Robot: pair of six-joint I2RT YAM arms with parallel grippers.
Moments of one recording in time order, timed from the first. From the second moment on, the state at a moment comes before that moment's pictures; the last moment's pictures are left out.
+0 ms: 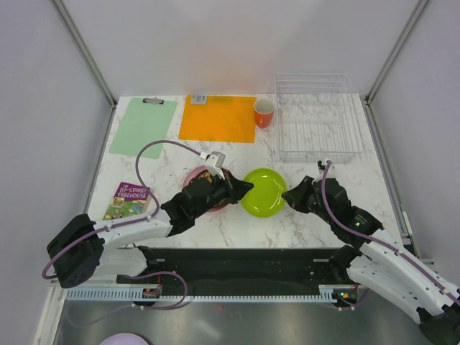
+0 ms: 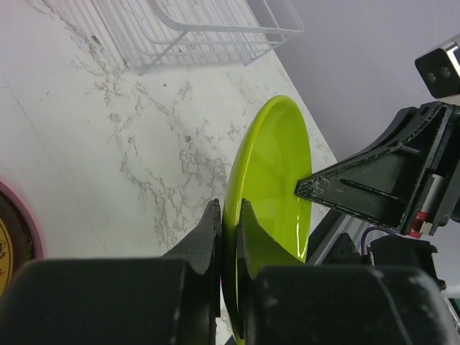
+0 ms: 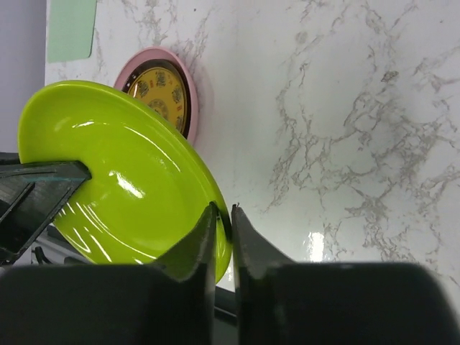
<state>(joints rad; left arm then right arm) -0.94 1.22 0.56 0.52 -0.10 -0.69 0.66 0.68 0.57 -0.42 0.13 0.86</state>
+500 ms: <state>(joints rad) -0.85 1.01 0.52 0.16 -0.34 -0.61 0.66 0.66 0.57 -0.38 0.16 0.88</state>
